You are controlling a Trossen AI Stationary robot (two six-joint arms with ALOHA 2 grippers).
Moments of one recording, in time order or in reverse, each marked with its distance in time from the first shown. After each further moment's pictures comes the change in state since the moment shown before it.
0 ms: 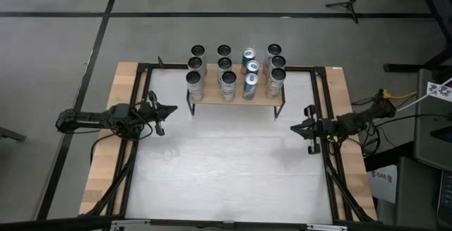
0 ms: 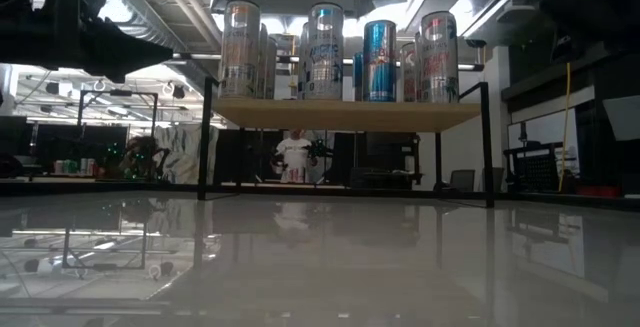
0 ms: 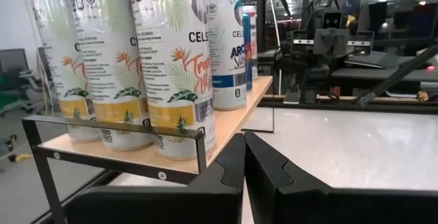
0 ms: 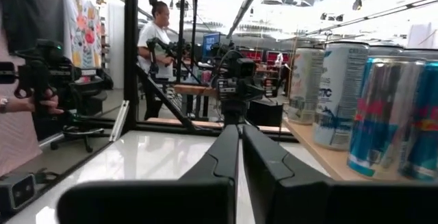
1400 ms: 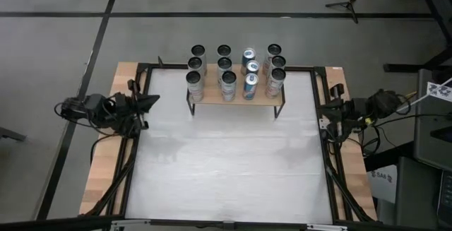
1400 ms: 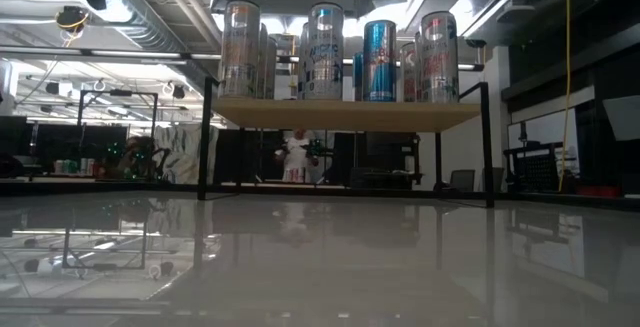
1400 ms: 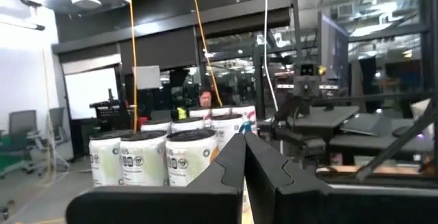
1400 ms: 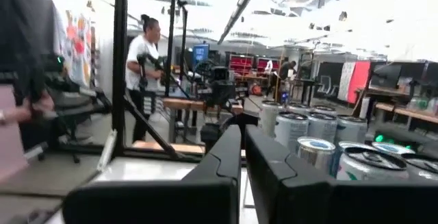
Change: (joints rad) left arm -0.241 0.001 0.293 -0.031 -0.197 0.187; right arm 0.047 0.000 0.523 -0.499 0.072 -0.049
